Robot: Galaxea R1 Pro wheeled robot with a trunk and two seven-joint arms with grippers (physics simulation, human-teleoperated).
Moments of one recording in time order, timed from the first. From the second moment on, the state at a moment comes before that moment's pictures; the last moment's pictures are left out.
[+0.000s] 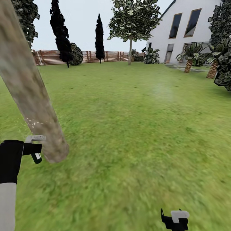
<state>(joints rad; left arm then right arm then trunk) -0.75 0.27 0.37 -1.23 -0.52 1.00 -0.53 -0.40 -0.07 -0.09 -0.09 0.24 -0.65 -0.27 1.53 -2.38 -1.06</state>
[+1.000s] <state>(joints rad) -0.68 0.26 0.44 -1.22 -0.51 0.99 -0.50 -0.40 -0.07 -0.09 -0.09 0.24 -0.65 -0.27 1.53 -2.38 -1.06</state>
